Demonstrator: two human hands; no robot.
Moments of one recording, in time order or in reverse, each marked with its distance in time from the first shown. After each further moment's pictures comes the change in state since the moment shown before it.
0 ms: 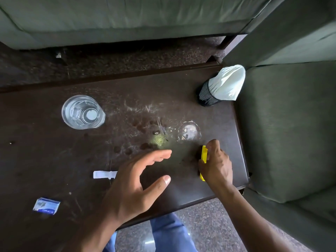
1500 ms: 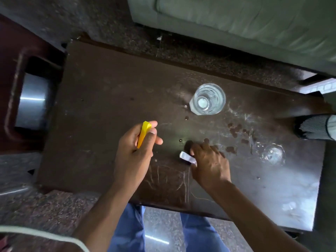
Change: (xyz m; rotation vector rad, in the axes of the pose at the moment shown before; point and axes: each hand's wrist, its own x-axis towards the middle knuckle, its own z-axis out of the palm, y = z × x) left_hand -0.099 -0.089 -0.142 -0.452 0.830 -0.333; right_hand -0.116 -0.188 0.110 -0.598 -0.082 -0.831
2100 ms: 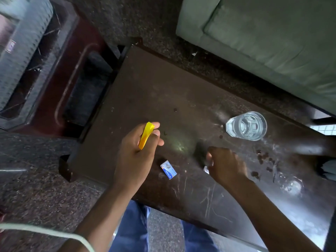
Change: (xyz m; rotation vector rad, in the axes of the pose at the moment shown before) left_hand 0.014 0.003 -0.102 -0.028 0.143 -0.011; right_hand 0.042 -0.075 -0.045 -0.127 -0.204 0.070
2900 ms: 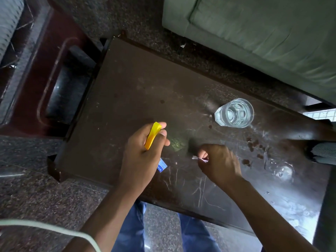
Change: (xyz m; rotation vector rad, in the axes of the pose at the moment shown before) left_hand -0.020 0.000 0.035 0.022 -0.112 0.010; right_hand -0.017 0.025 0.017 0.212 0.120 -0.059
